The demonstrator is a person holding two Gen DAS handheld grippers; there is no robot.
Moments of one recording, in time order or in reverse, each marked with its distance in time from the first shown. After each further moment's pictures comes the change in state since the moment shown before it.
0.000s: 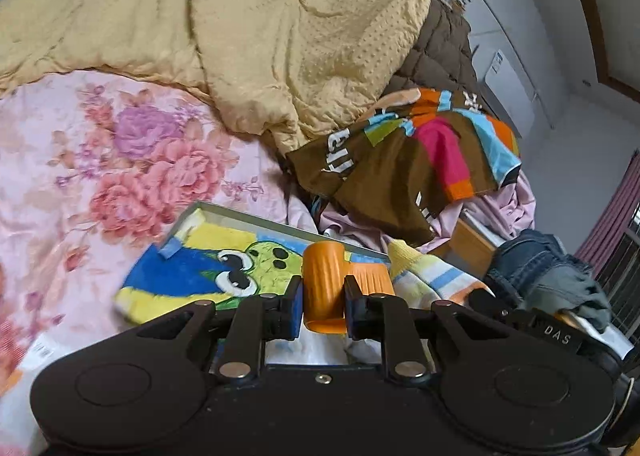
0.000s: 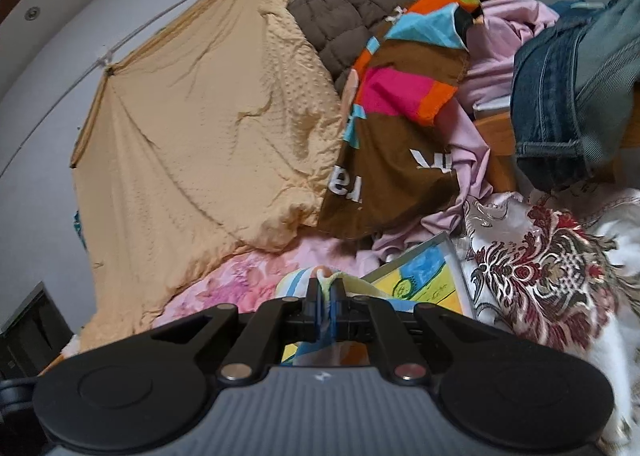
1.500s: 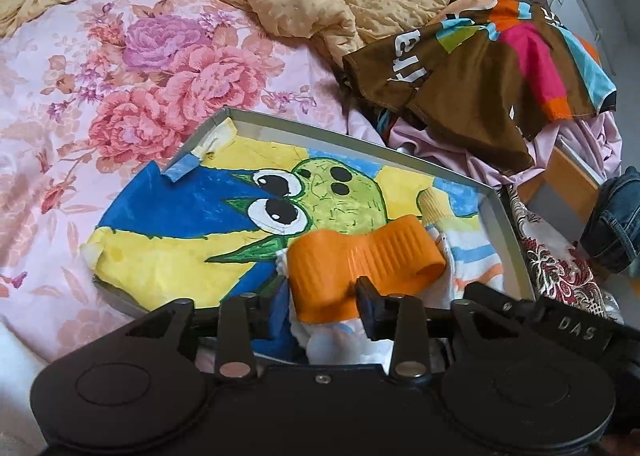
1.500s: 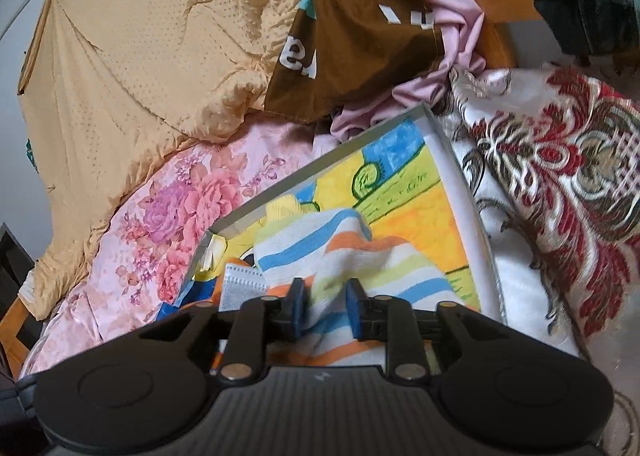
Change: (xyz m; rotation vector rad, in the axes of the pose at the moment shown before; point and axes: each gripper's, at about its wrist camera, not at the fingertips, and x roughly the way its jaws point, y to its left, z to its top) left arm 0.108 0.029 -0.040 -0.005 0.193 0.180; right arm 0.074 -0.022 -0.038 -0.016 0.317 -0.089
